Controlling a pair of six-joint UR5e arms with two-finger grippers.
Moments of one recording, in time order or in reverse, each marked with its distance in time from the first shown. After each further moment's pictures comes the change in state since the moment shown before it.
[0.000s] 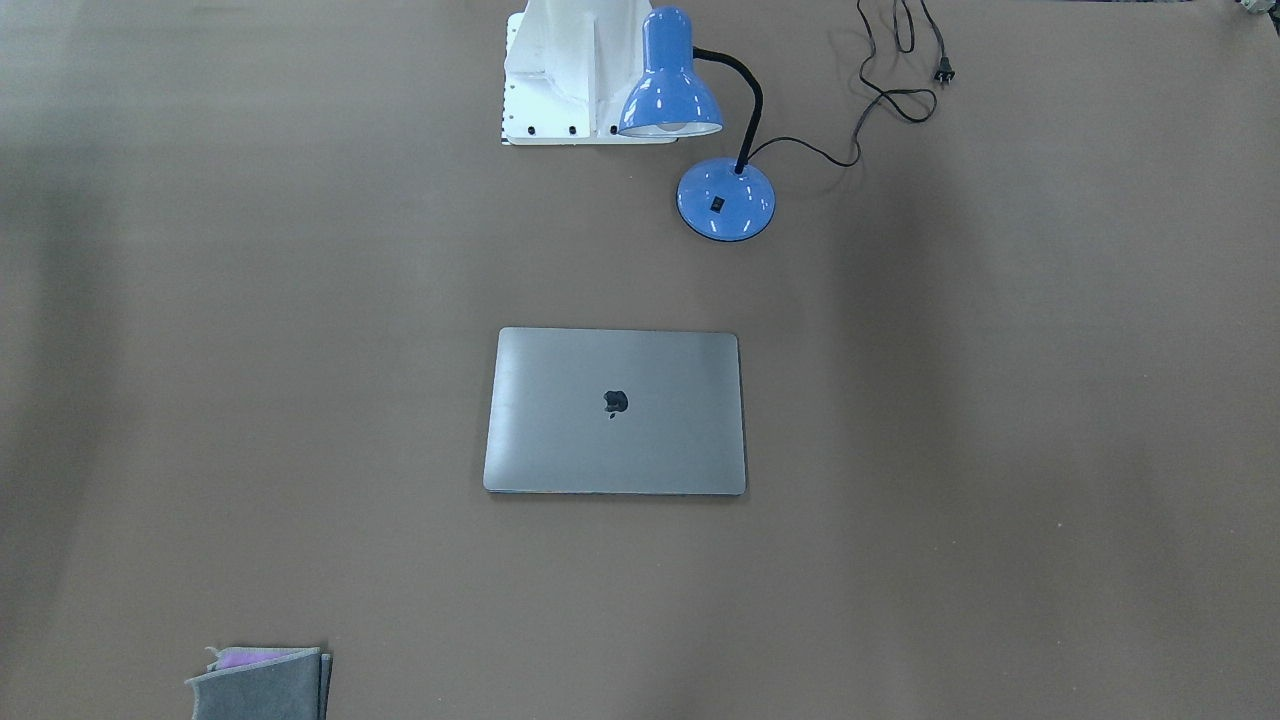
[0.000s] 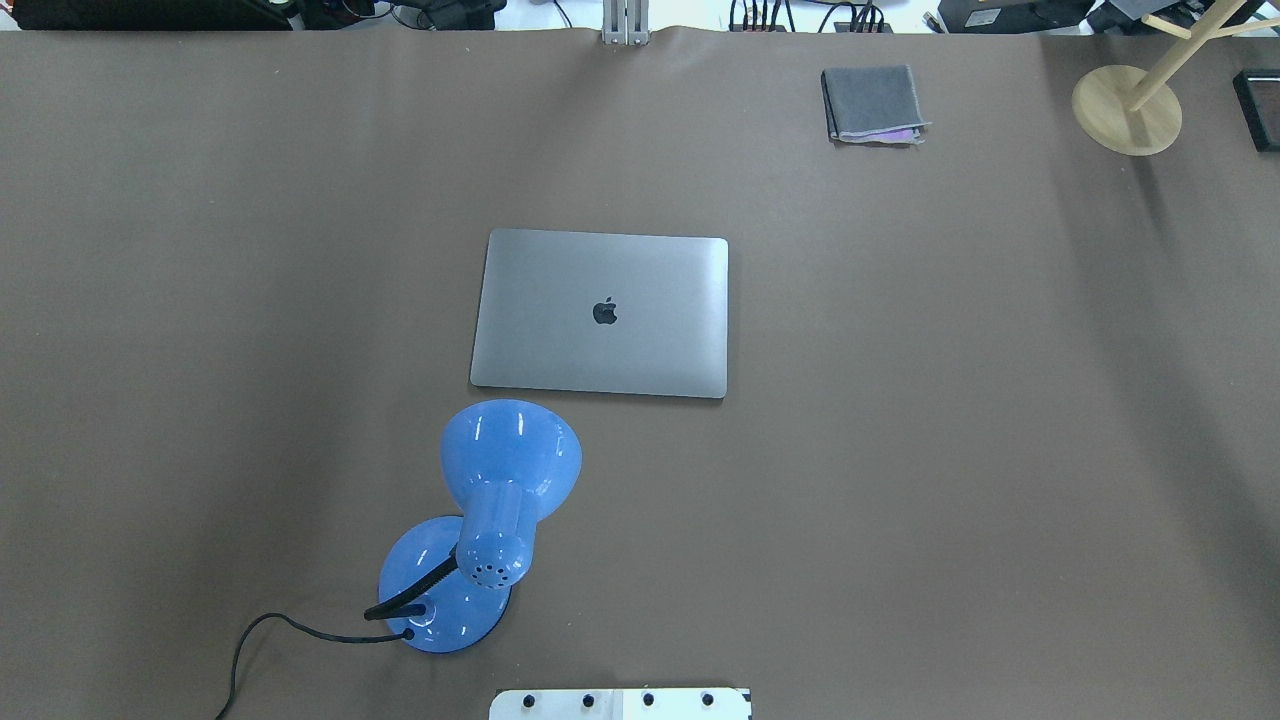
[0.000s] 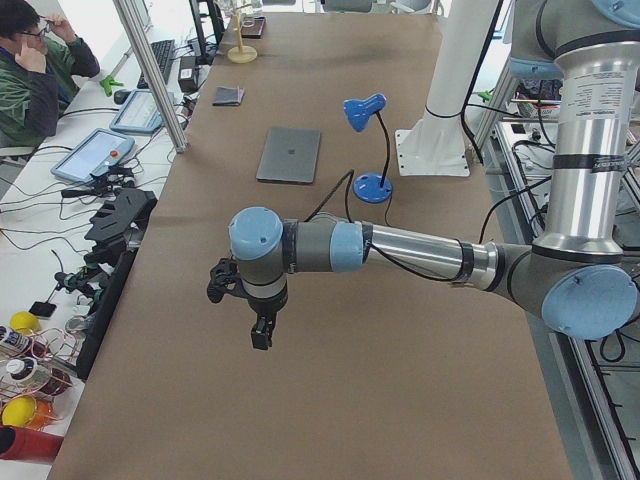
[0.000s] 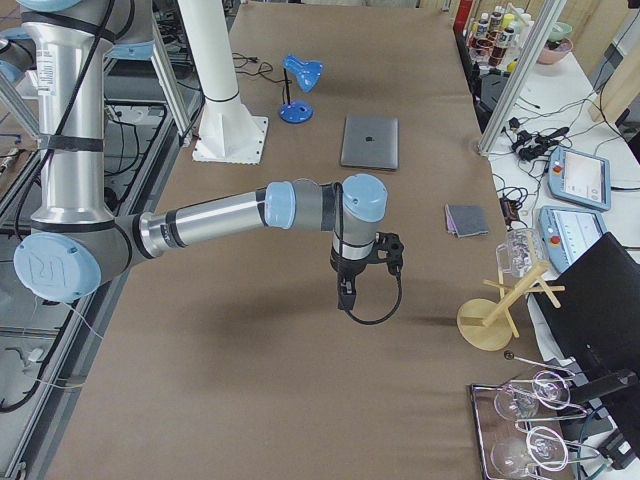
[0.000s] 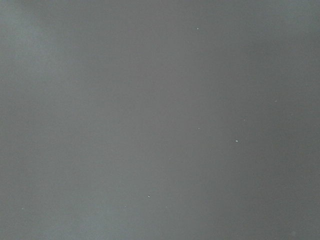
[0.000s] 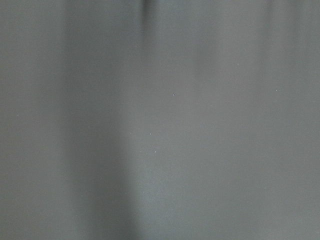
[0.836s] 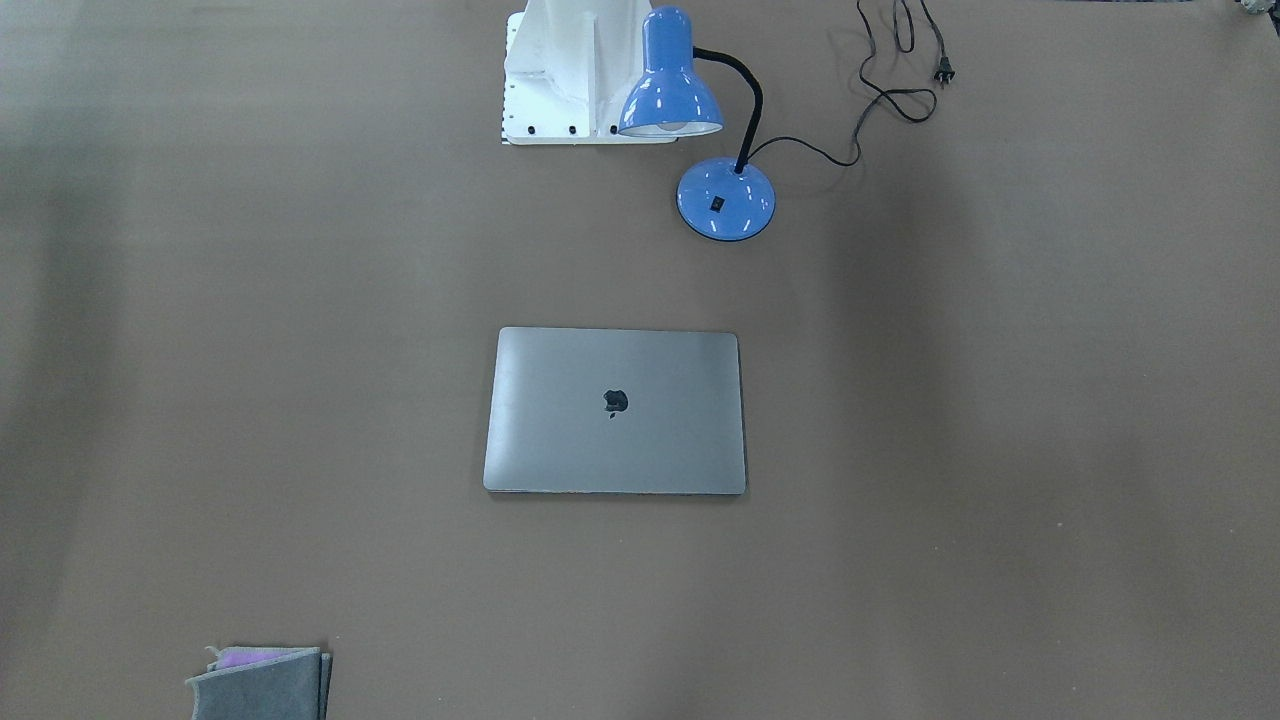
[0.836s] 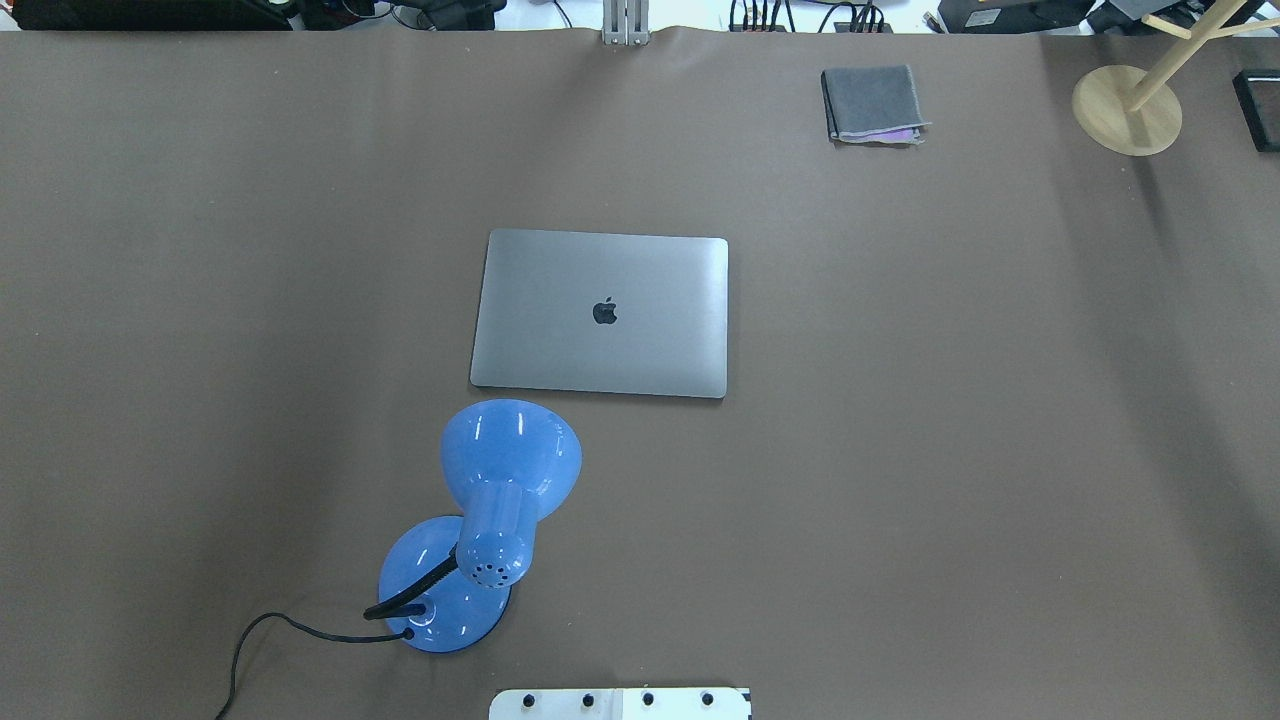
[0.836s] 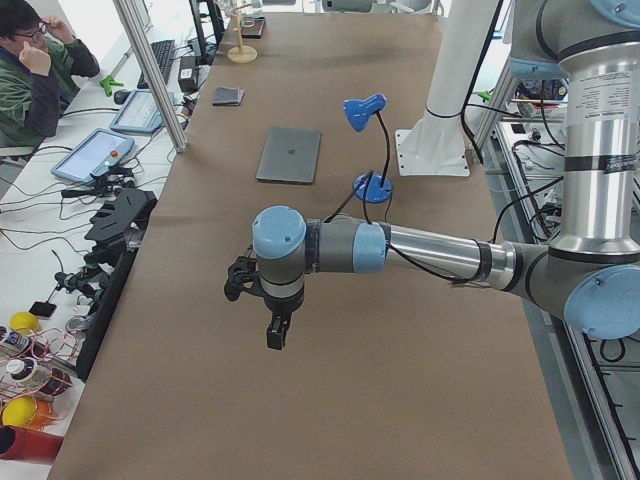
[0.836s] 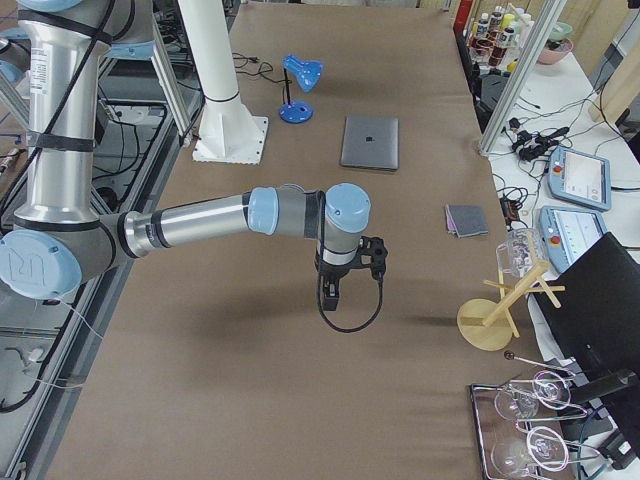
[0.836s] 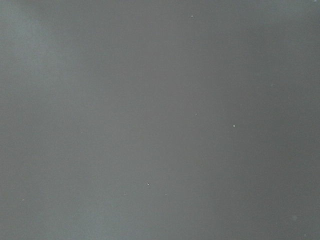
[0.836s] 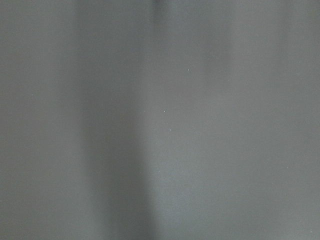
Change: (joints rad) left arm 0.001 0.022 -0.023 -0.007 0.001 0.008; right arm 0.000 -0.069 0.034 0.001 0.067 -0.008
